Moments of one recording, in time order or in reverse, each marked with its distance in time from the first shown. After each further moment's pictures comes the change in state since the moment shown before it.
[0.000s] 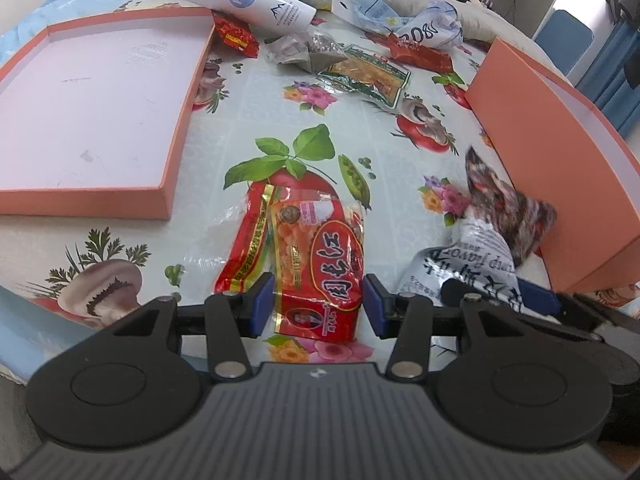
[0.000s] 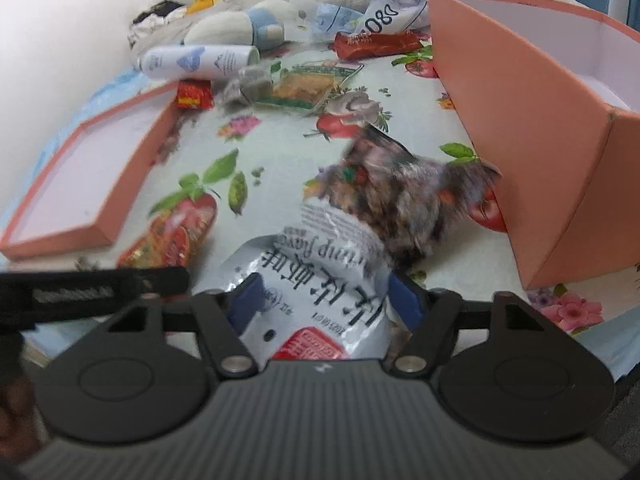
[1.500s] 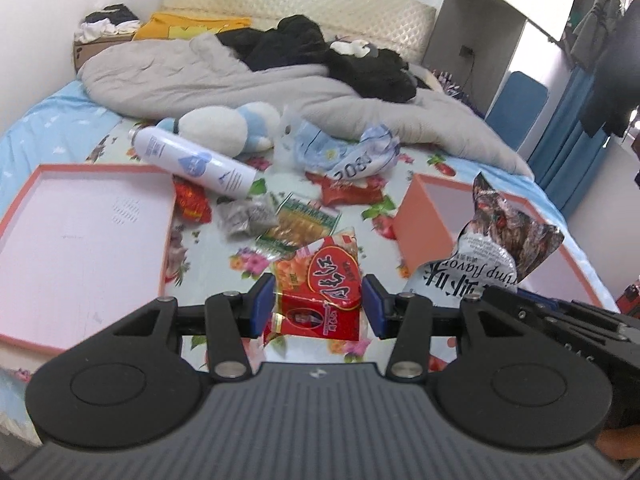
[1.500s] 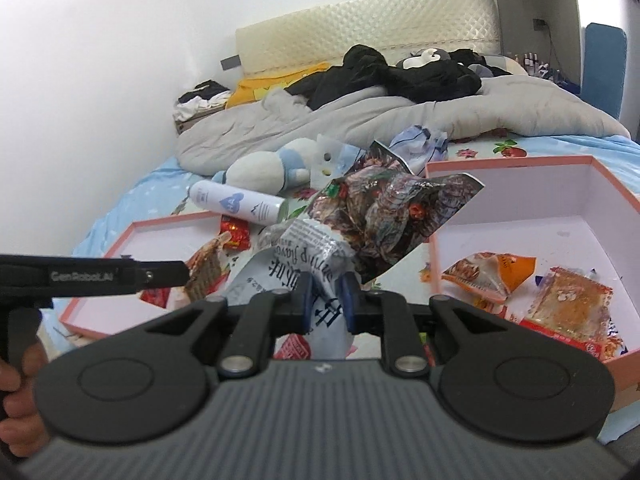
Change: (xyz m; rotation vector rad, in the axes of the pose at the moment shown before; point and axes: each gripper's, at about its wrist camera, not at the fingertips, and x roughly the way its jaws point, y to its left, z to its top) left arm -0.127 -0.071 0.090 0.063 -0.257 -0.058; right arm -0.126 -0.047 0.101 -0.003 -0.242 0.122
